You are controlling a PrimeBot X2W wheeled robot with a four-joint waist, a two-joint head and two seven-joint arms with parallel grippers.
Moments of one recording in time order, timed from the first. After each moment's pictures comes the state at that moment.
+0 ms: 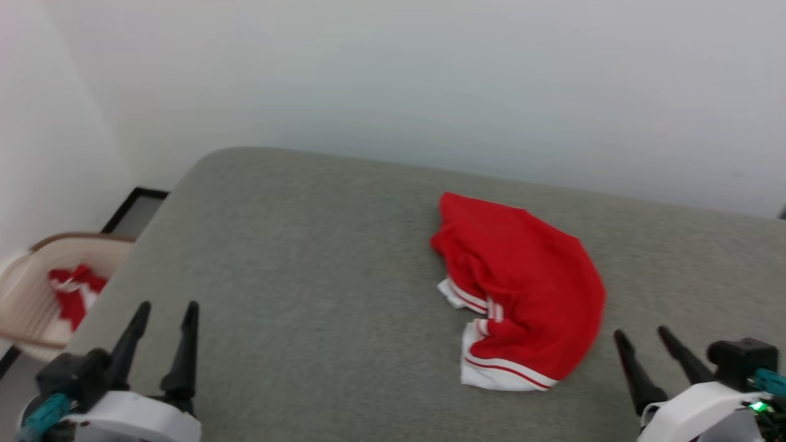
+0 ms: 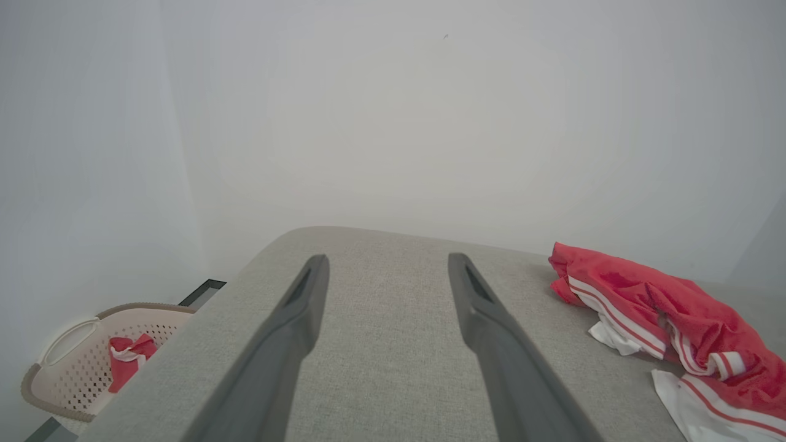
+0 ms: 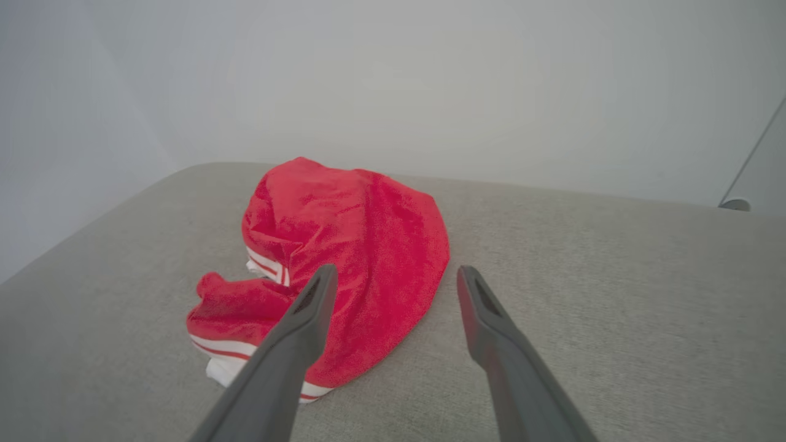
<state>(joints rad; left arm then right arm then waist) -0.03 0.47 -0.14 0.13 -0.58 -0.02 -0.23 -0.01 -0.19 0.05 0.11 0.34 0.13 0.06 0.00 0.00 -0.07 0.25</state>
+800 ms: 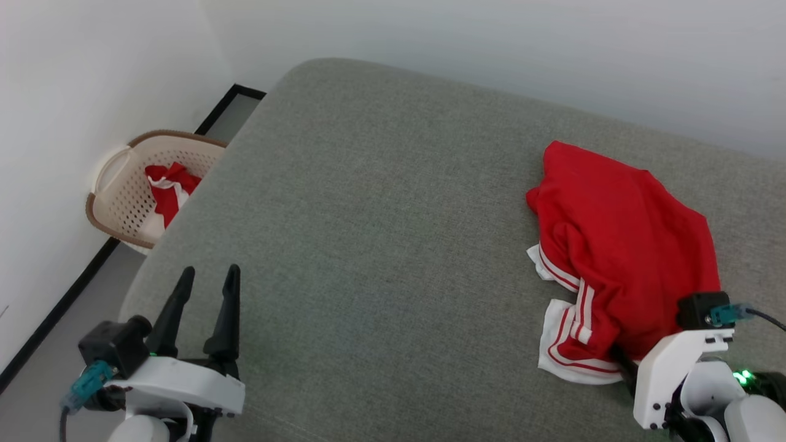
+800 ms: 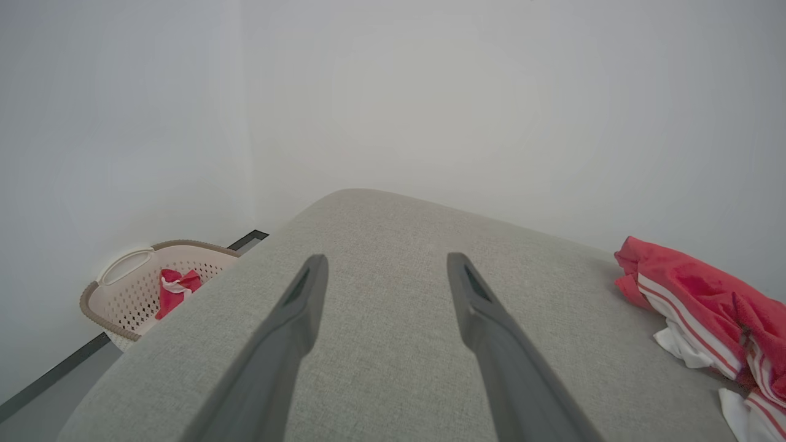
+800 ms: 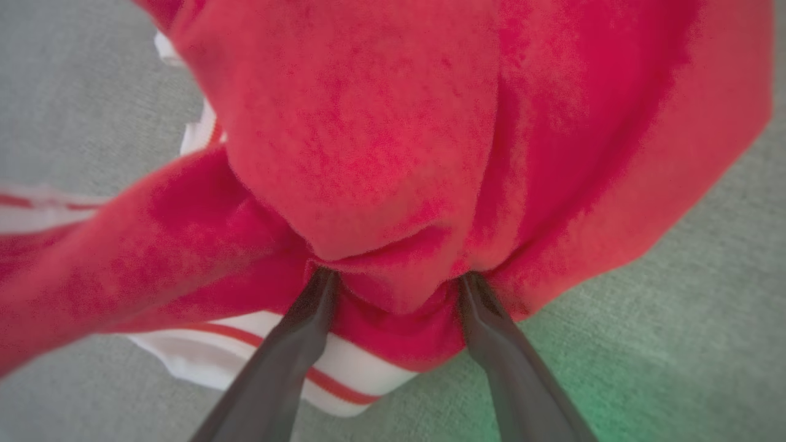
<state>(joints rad) -0.17 0.31 -0.15 0.23 -0.56 -0.07 -0.26 -0.20 -0.16 0.01 0.32 0.28 0.13 0.53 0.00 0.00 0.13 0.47</state>
